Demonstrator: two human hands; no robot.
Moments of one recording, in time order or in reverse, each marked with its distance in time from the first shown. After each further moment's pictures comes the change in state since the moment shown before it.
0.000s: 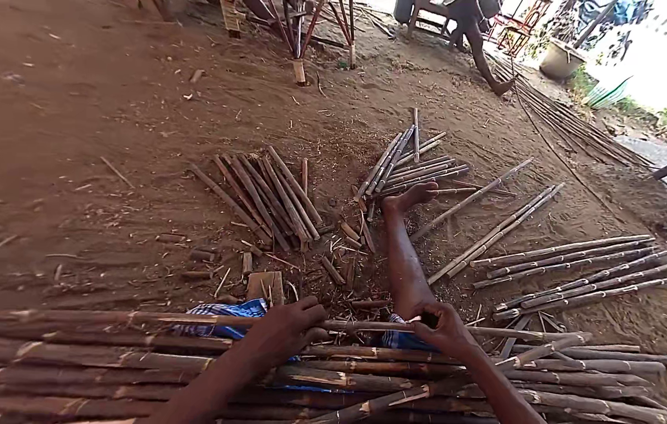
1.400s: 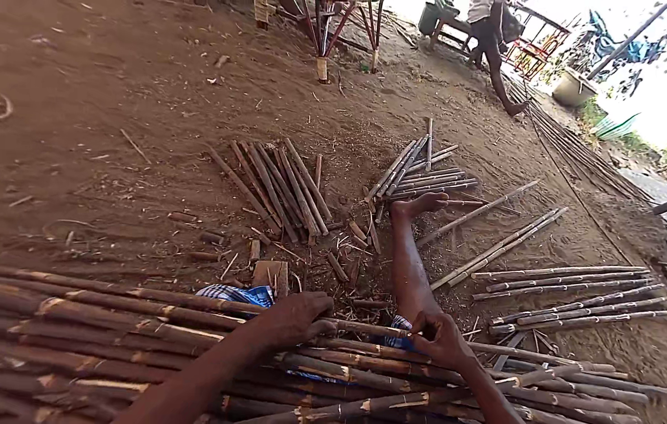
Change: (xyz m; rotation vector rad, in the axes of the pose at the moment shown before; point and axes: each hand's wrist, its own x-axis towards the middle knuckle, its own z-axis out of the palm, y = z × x) left_hand 0.009 -0.003 -0.009 -0.167 -0.271 -0.105; right_hand -0.003 0.008 0.008 -0.029 -0.024 -0.029
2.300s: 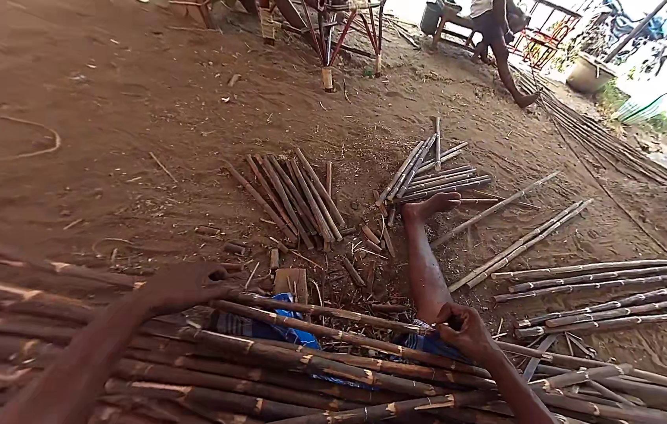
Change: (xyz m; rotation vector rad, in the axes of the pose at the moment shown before) left_hand -0.107 -0.155 -0.100 0.085 0.040 -0.610; right_hand 0.004 0.004 -0.019 0.085 0.105 0.049
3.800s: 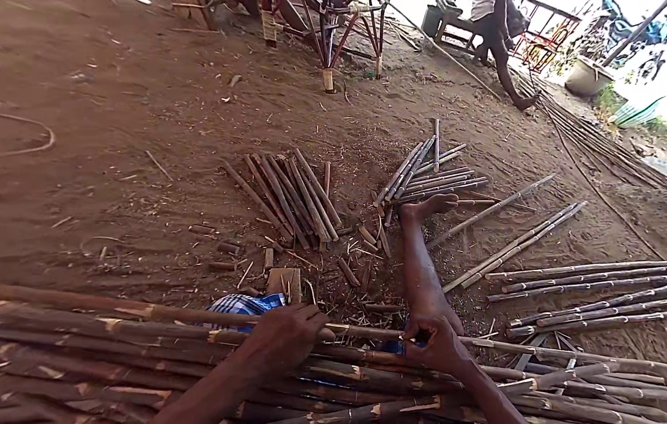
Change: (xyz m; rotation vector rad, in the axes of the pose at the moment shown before) left_hand -0.053 0.180 0.085 0.215 0.533 0.683; right_hand 0.005 -0.022 0.055 -0.084 -0.127 -0.174
